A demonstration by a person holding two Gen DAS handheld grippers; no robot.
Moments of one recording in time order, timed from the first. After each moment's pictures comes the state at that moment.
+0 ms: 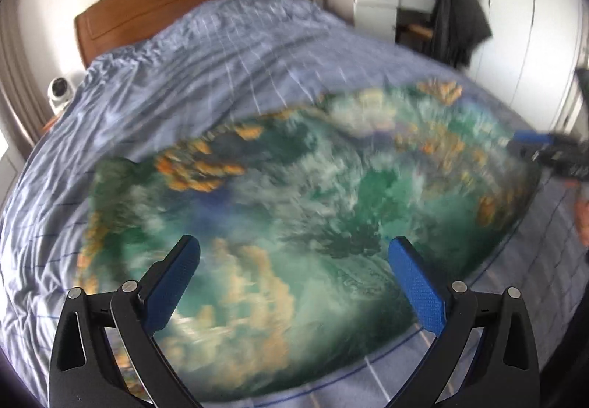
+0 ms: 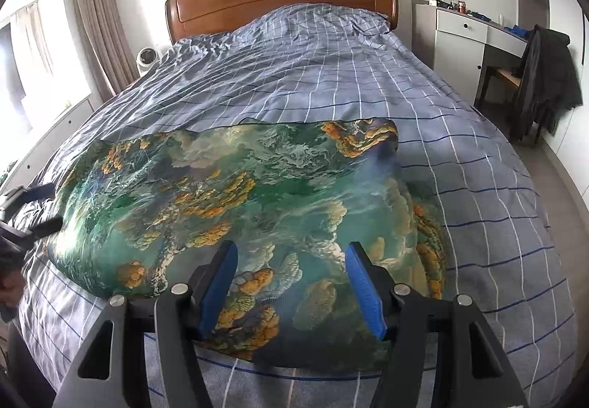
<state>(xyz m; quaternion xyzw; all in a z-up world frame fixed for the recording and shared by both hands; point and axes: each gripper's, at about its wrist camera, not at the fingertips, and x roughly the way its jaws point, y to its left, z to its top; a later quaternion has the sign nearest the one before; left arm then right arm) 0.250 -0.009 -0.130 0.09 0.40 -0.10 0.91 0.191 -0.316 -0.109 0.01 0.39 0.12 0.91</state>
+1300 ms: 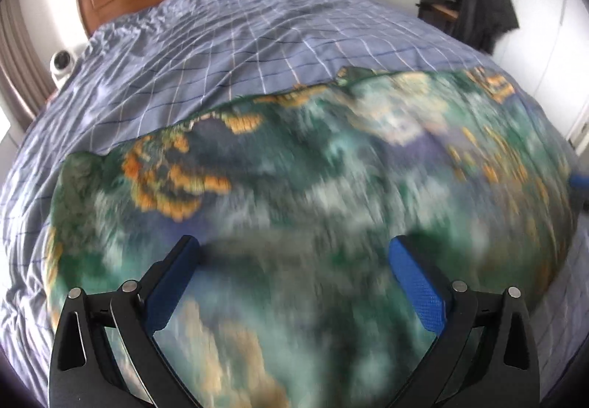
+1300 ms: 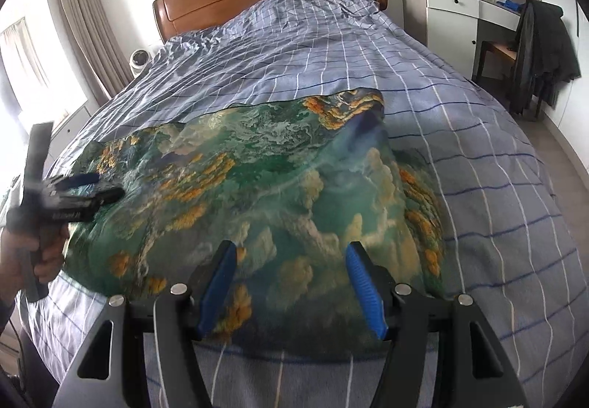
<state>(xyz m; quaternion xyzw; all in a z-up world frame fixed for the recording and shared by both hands) 0.290 -0.018 -0.147 0.08 0.44 -0.06 0.89 0.182 -0.337 -0.123 0.05 0.42 0.12 0.90</state>
